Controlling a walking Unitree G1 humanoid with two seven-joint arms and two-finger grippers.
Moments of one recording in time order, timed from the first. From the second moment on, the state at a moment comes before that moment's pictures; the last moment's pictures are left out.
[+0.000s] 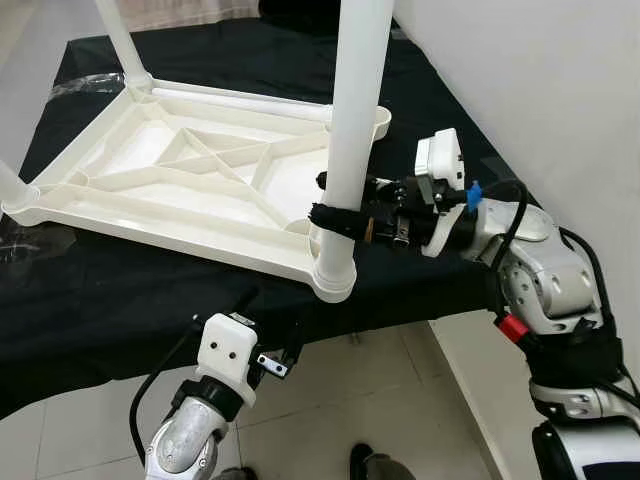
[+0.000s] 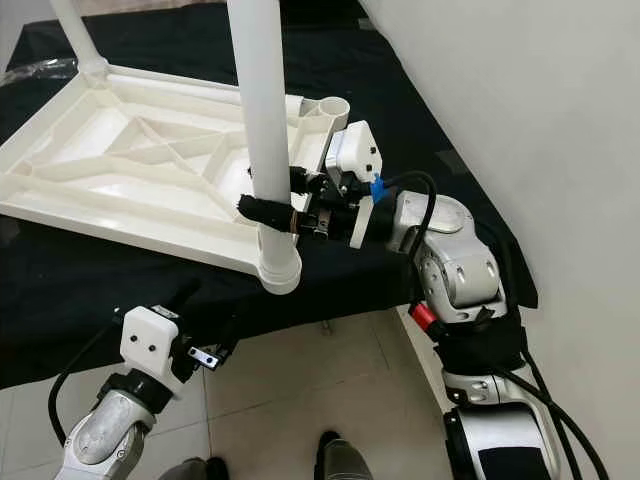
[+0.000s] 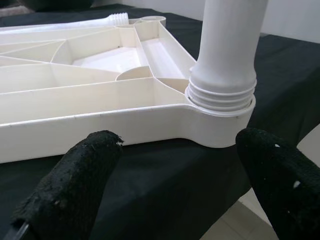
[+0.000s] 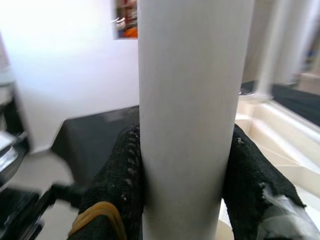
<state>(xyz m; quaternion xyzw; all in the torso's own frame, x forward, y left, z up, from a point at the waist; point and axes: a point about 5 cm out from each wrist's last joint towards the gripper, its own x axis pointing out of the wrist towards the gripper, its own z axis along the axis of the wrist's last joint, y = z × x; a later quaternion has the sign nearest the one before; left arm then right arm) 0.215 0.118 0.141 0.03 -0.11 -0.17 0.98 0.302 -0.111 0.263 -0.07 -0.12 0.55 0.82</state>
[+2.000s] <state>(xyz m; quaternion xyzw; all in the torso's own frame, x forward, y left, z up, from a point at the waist) 0.214 0.117 0.143 0.03 -0.11 -0.18 0.98 0.314 -0.121 0.279 -0.09 -0.10 0.59 0.79</state>
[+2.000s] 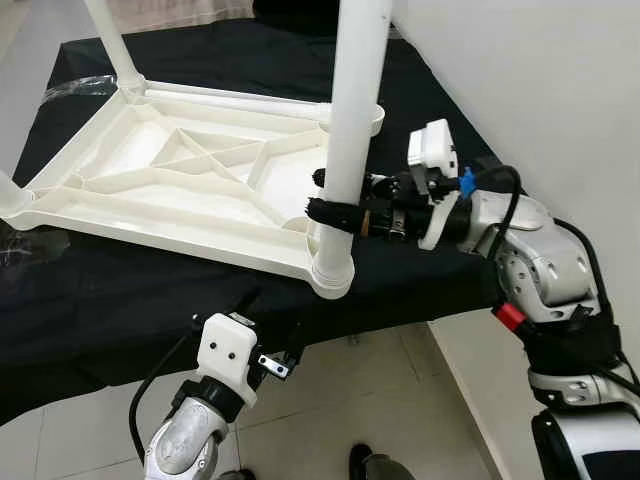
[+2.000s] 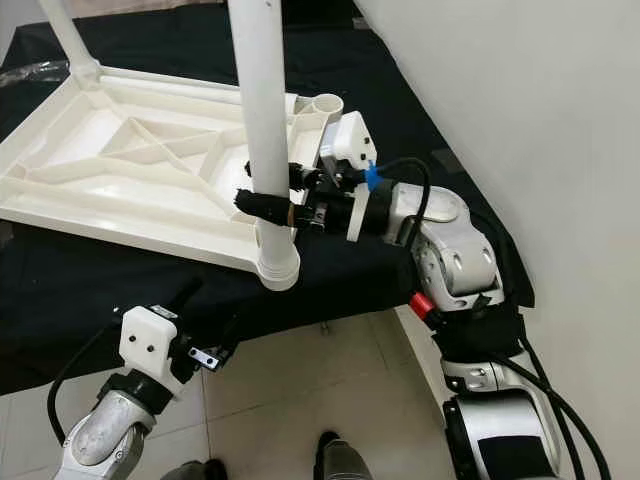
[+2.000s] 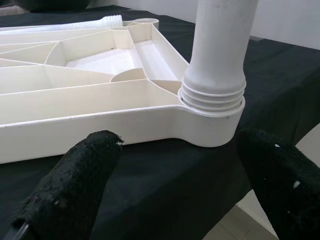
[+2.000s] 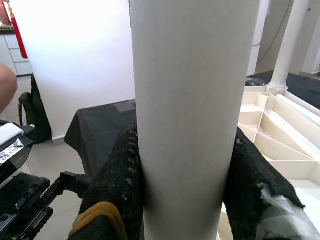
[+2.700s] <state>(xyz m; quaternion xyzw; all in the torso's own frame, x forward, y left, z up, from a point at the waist) 0.209 0.120 0.139 0.03 -0.10 -0.19 0.98 0.261 -0.069 0.231 -0.01 -0.09 0.26 0.96</state>
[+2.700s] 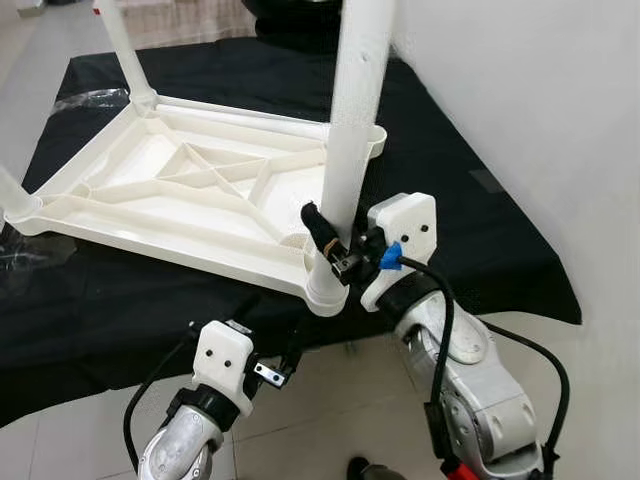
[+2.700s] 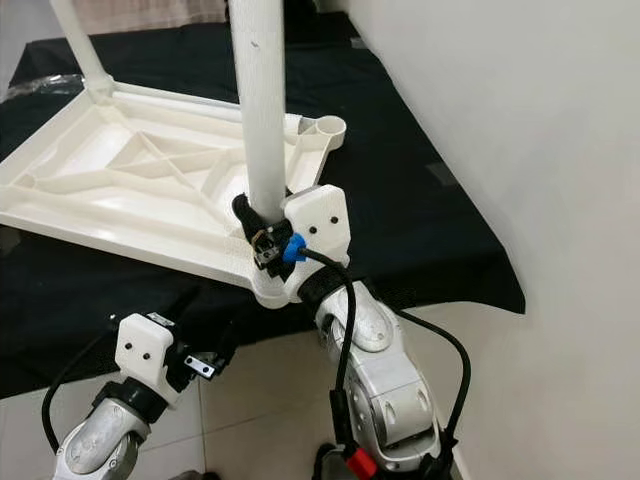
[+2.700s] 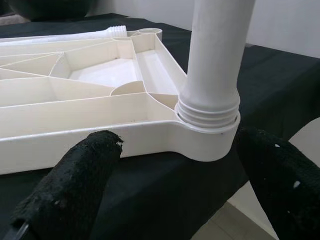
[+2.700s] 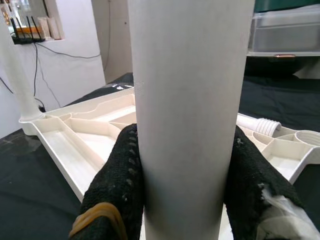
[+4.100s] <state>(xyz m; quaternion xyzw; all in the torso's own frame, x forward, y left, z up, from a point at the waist) 0.216 0.115 0.136 0.02 -0.10 -0.19 0.98 0.320 -0.113 0.283 -0.08 -0.13 0.56 0.82</state>
